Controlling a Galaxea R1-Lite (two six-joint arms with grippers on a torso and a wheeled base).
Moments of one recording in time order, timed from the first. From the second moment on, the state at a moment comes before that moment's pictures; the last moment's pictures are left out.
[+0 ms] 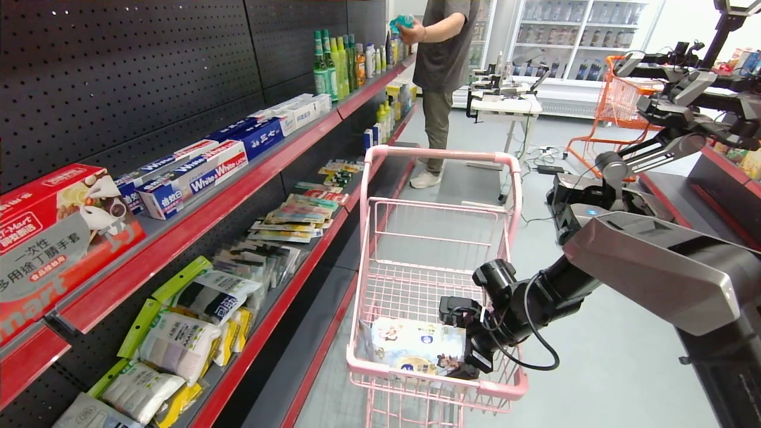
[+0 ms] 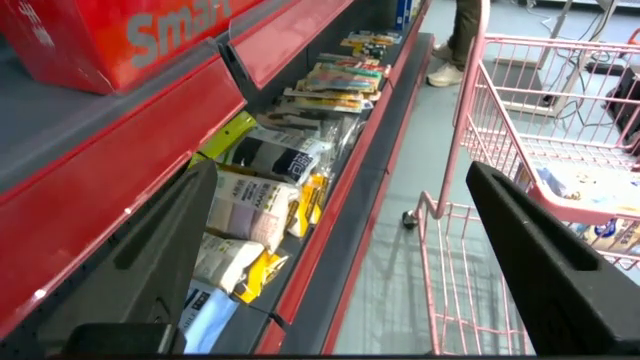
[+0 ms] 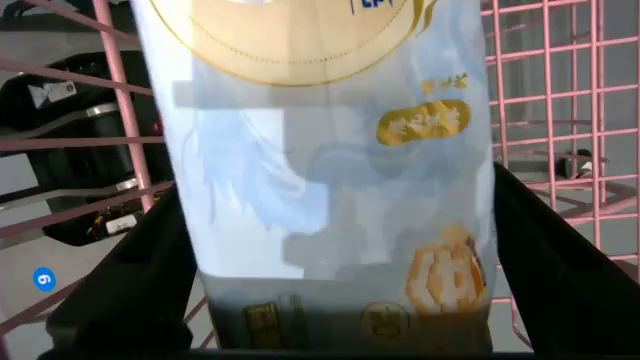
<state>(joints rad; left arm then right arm) 0.00 0.00 0.00 0.00 0.05 0.01 0.33 2.47 -1.19 -0.07 0.44 -0.85</state>
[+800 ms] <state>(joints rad) 0.00 0.00 0.00 0.00 0.05 0.01 0.34 2.47 -1.22 -0.09 0.45 -0.85</state>
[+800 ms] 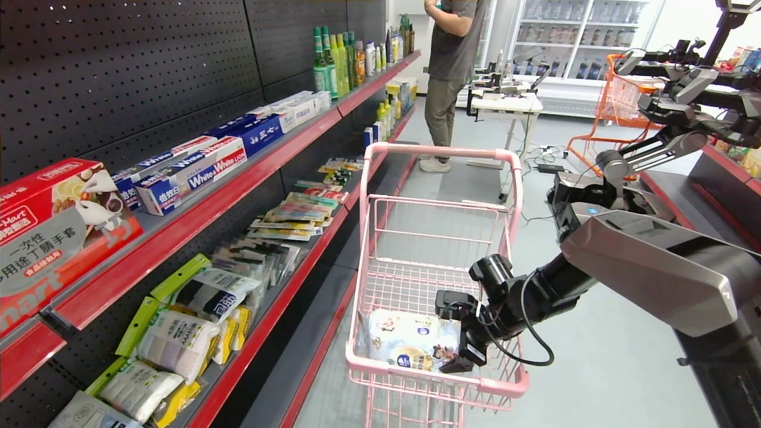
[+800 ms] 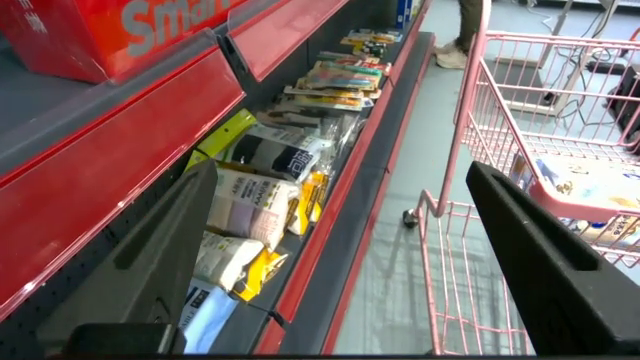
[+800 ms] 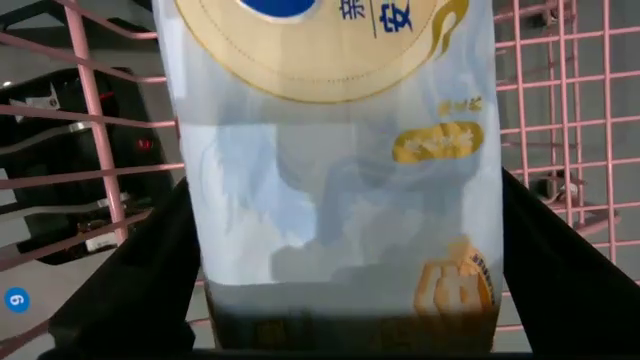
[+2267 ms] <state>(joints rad) 0.00 0.00 0.00 0.00 0.05 0.01 0.14 1.94 -1.15 -0.11 0.06 -0.28</state>
